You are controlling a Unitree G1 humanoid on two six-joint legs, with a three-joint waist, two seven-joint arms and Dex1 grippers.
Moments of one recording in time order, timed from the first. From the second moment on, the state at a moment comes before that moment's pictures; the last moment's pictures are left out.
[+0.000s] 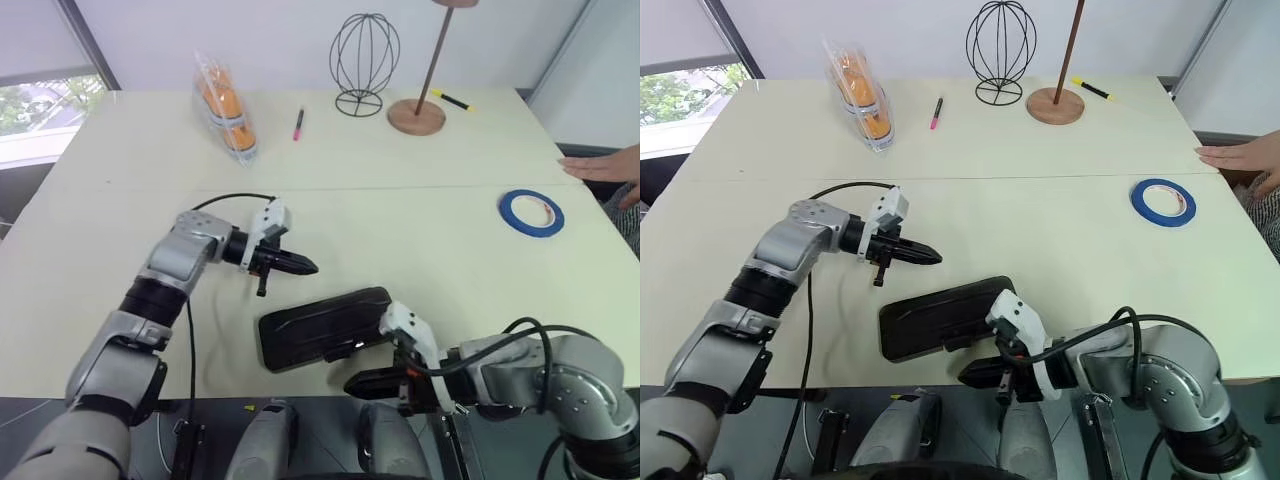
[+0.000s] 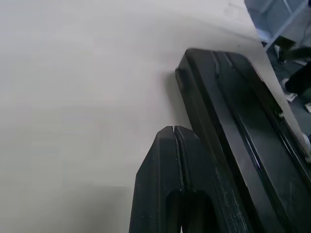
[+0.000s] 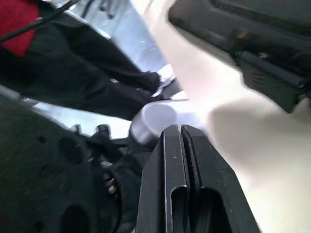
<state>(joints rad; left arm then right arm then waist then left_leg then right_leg) -0.79 0.50 -0.31 0.39 -0.27 0.41 -1.39 -0.16 -0.62 0.04 -0.73 1.07 1.45 0.49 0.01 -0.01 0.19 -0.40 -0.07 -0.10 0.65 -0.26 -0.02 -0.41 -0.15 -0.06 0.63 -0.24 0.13</state>
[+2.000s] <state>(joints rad) -0.74 0.39 -0.37 0.46 -0.02 0.10 -1.42 -0.22 -0.23 0.19 -0.74 0.78 1.61 0.06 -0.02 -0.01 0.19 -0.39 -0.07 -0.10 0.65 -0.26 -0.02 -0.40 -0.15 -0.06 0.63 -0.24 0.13</state>
